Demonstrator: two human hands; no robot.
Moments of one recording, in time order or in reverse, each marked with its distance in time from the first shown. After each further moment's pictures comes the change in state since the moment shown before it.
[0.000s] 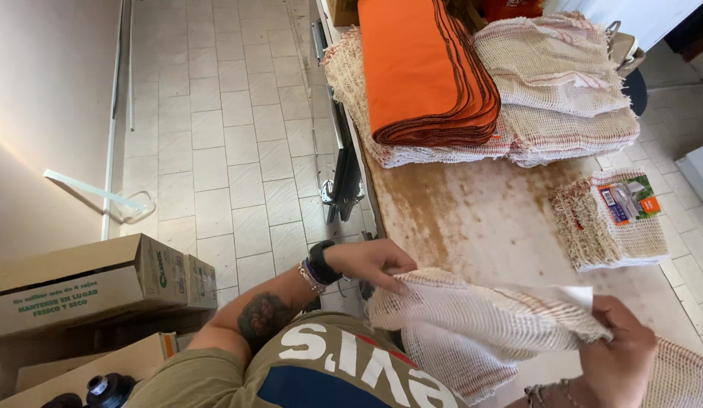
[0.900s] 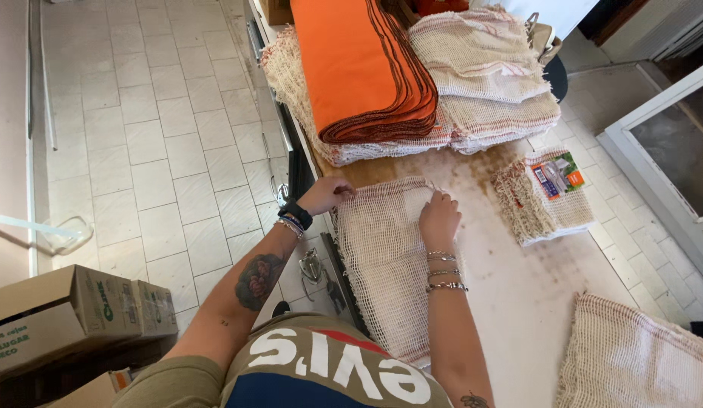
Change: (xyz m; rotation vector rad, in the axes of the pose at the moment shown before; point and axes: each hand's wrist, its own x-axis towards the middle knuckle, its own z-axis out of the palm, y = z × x) left_hand 0.011 -0.163 -0.105 0.481 0.626 -0.501; right_hand 0.150 0.076 0.250 -0.690 -0.126 -0.030
